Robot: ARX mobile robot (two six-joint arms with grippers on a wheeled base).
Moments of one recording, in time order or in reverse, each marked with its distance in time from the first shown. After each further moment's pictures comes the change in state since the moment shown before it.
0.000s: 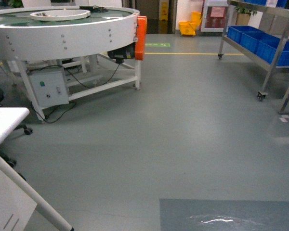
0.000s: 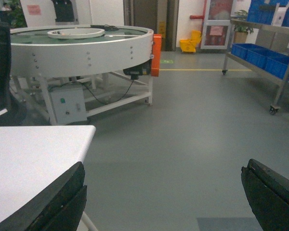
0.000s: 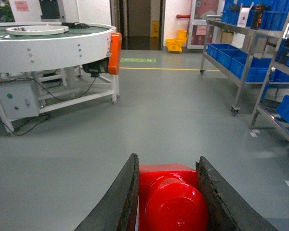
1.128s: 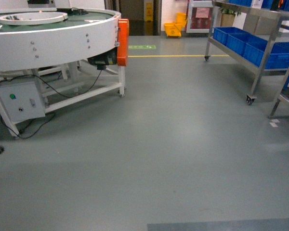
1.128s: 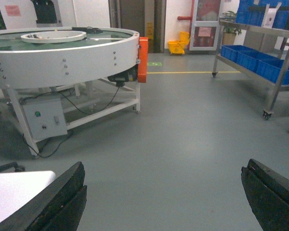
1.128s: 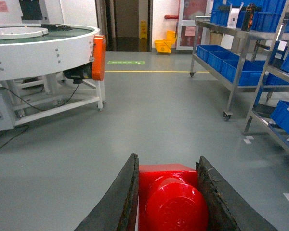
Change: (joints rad) left arm -0.002 0.000 0.000 0.000 0.000 0.000; right arm 0.000 0.000 0.000 0.000 0.000 0.000
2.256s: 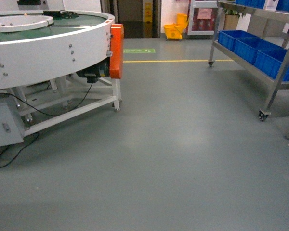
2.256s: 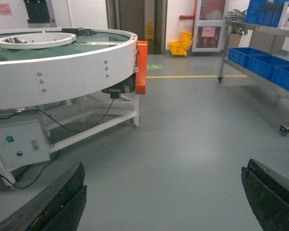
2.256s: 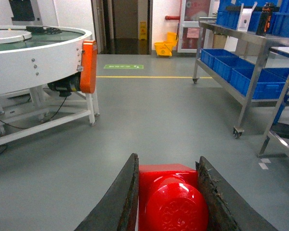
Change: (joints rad) left arm 0.000 0.000 0.000 -0.001 -0.002 0.000; right arm 0.000 0.000 0.000 0.001 0.000 0.000
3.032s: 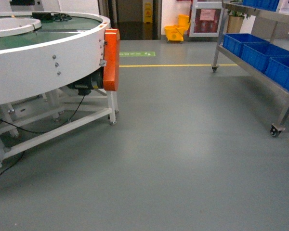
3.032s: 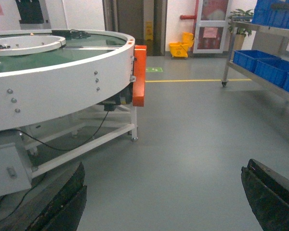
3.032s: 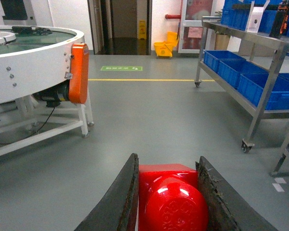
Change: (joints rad) left arm 0.000 0.000 0.000 0.000 0.002 0.000; right arm 0.000 0.000 0.000 -0.002 0.000 0.000
